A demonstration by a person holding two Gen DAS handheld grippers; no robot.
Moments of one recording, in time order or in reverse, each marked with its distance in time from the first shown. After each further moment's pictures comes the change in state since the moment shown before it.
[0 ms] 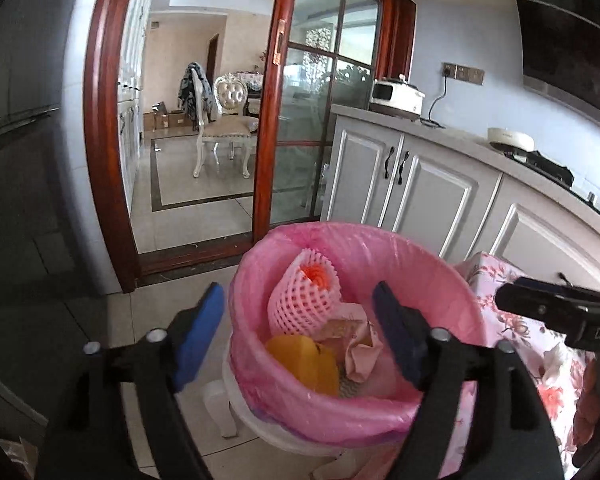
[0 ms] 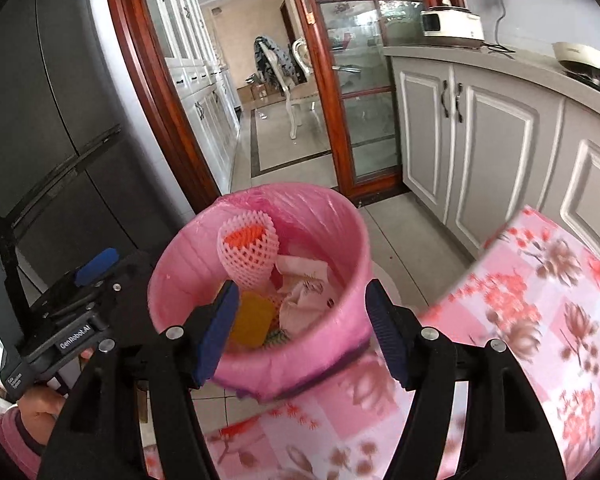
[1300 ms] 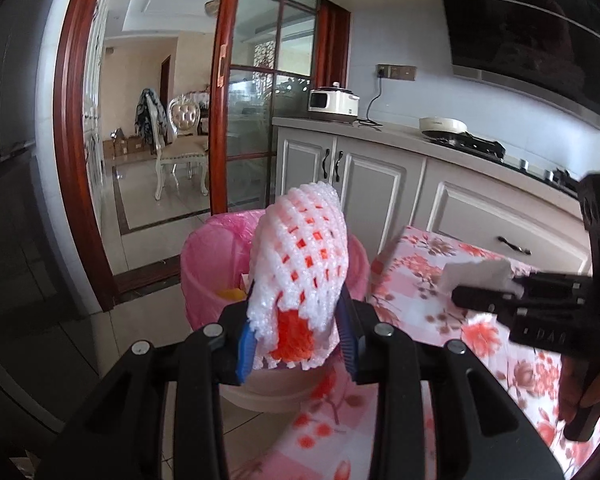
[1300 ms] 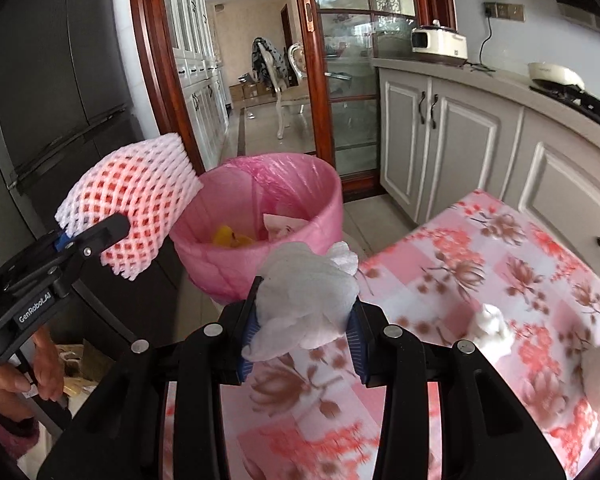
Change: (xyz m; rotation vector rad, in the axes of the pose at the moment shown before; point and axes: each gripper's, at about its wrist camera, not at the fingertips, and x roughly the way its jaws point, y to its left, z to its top) left arm -0.100 -0.053 -0.041 0.117 -0.033 -0.148; right arm -0.072 0.012 -0.061 -0.072 -0.016 -0.077
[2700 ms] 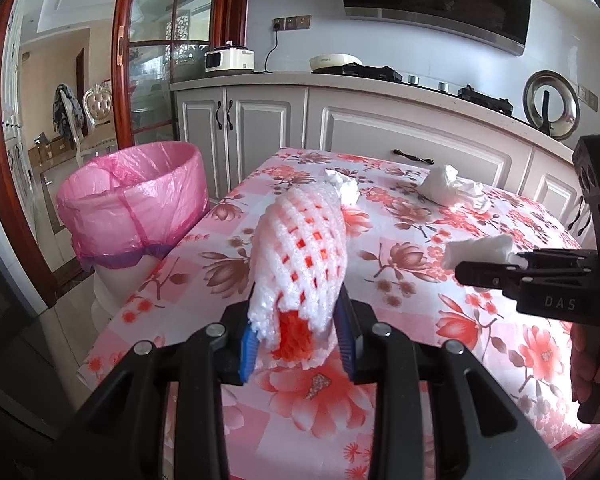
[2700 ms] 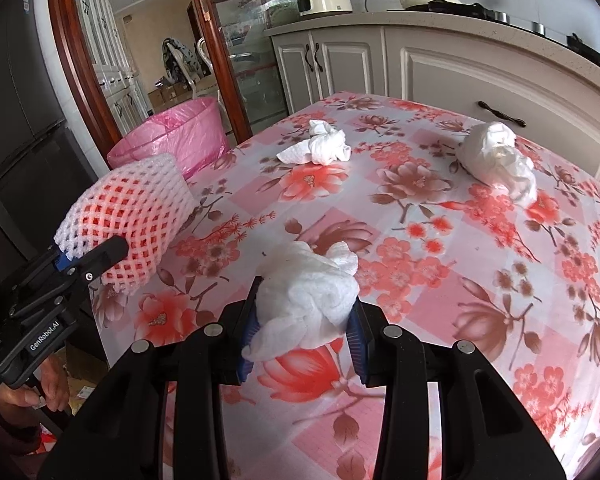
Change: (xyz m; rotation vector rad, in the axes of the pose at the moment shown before) left arm -0.048 -0.128 -0.113 0.176 0.133 -0.251; right arm -0.120 -0.066 -0.170 0.237 0.065 -0.217
